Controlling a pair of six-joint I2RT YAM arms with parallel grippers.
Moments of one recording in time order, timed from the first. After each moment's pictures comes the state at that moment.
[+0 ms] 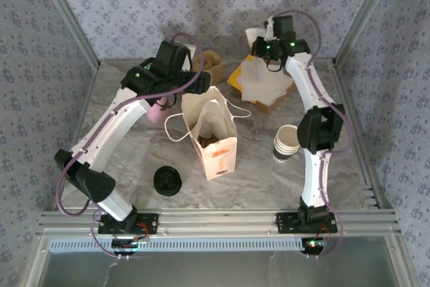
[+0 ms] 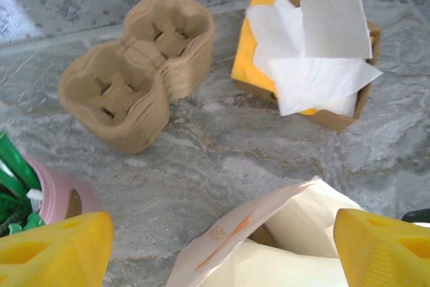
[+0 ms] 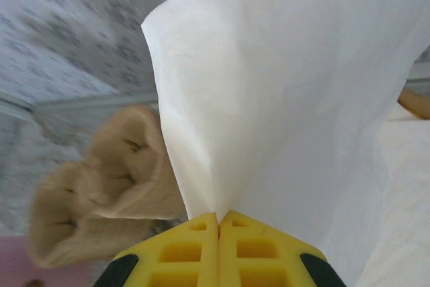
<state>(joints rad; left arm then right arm) -0.64 1.60 1.86 -0.95 -0.12 -0.28 0.18 2.13 2.23 -0.71 -0.30 0.38</state>
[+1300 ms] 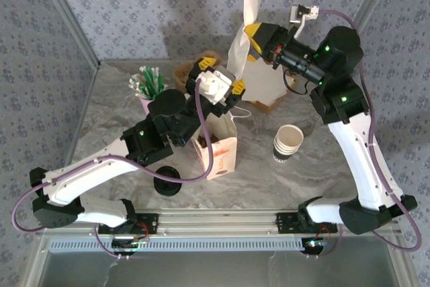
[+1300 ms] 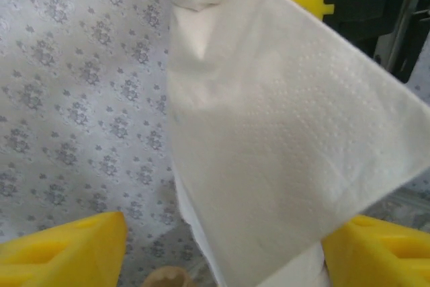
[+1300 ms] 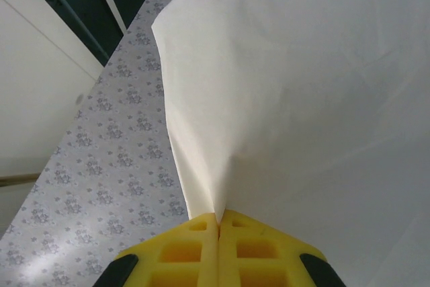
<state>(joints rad) -1.18 1.29 1.48 -0.06 -0.57 0.38 0.41 1.29 1.75 -0.23 -0.56 1.22</state>
